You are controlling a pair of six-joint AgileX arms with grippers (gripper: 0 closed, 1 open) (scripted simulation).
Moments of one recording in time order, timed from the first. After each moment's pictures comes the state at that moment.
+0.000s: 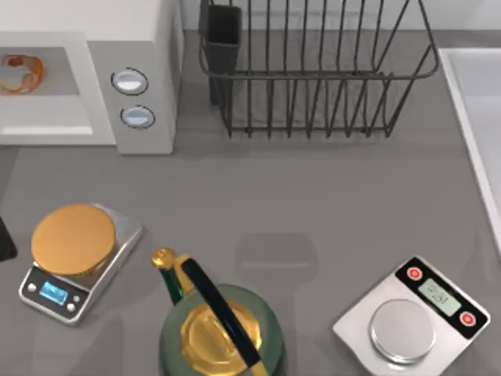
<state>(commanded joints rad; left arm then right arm) 0.08 0.33 0.14 0.10 0.07 0.02 0.00 0.00 0.00 0.00 0.00 0.00</state>
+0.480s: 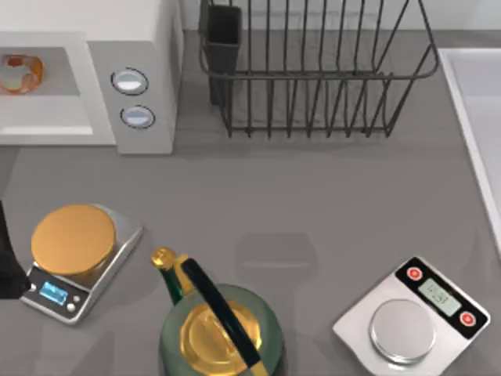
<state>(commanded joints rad) 0.00 0.00 0.00 0.00 0.00 0.00 0.00 0.00 0.00 0.00 0.00 0.00</state>
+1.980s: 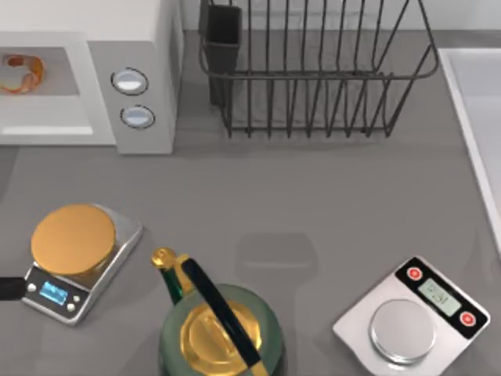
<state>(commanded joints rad) 0.00 0.00 0.00 0.00 0.00 0.00 0.00 0.00 0.00 0.00 0.00 0.00</state>
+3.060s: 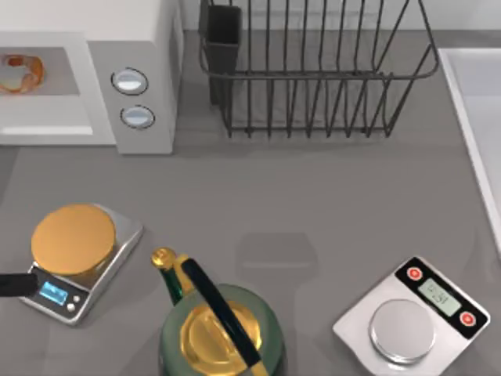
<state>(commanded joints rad) -0.09 0.07 -0.03 0.12 -0.09 0.00 0.00 0.00 0.00 0.00 0.00 0.00</state>
